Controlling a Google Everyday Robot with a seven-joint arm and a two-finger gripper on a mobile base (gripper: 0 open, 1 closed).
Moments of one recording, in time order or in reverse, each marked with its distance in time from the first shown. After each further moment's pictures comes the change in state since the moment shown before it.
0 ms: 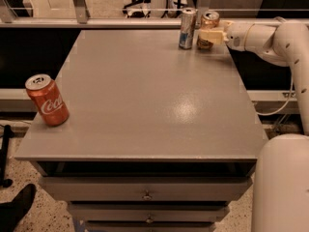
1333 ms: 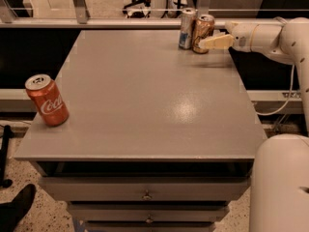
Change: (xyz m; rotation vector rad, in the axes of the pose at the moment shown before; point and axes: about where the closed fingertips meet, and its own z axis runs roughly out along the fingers) arm 0.006 0.006 -0.015 -0.053 0.052 0.073
